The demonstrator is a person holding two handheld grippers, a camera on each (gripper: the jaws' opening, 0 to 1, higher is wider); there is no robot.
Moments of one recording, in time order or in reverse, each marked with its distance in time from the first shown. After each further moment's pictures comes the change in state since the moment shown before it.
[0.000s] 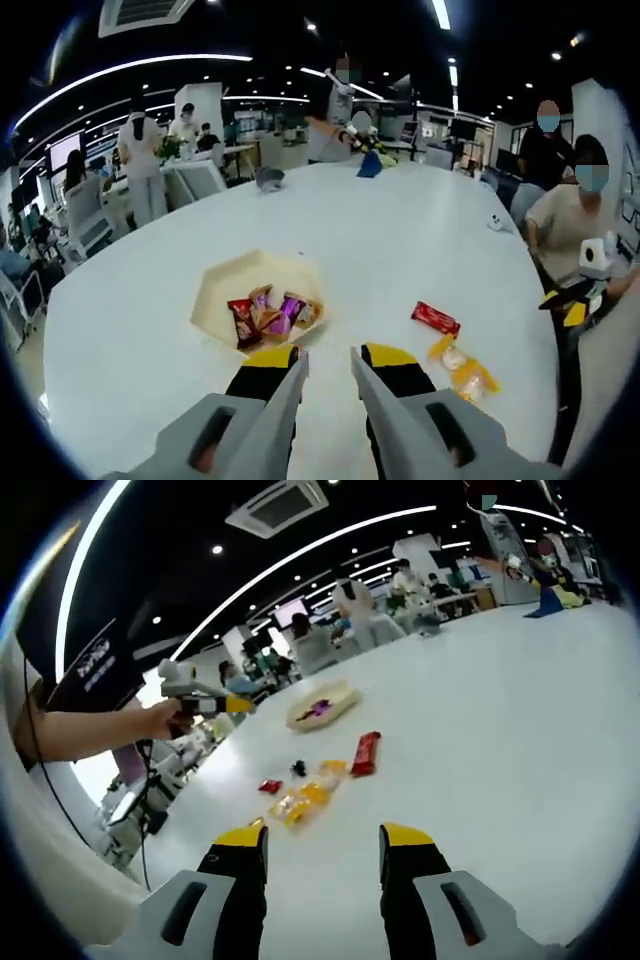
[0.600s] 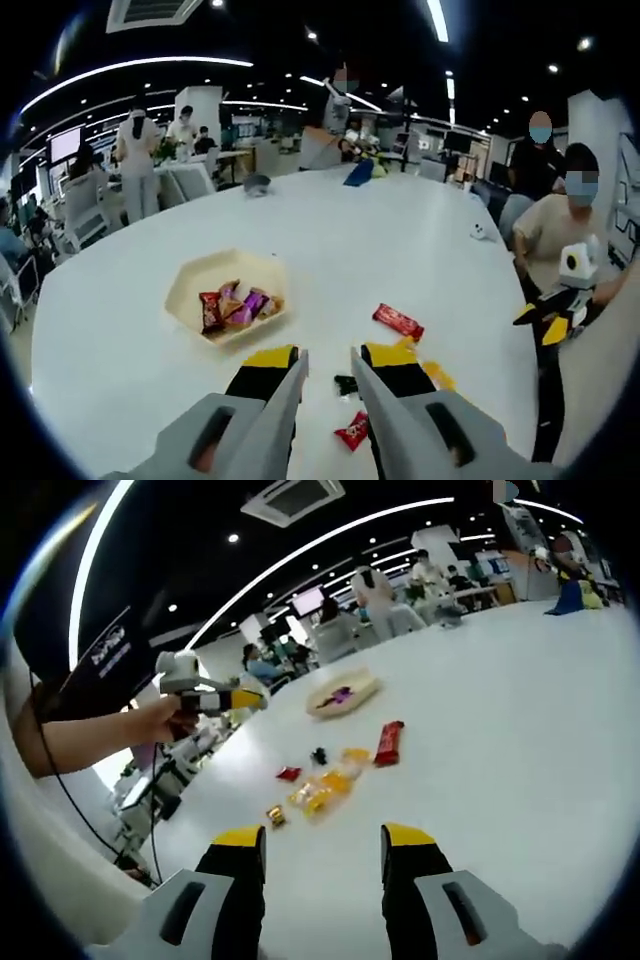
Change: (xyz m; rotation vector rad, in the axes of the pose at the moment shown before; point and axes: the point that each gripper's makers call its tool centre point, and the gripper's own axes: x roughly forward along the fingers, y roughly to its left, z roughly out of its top) left arm -0.016 -0.046 -0.009 -0.038 -0.045 -0.026; right arm 0.006 0.020 -0.007 -0.038 0.054 0.072
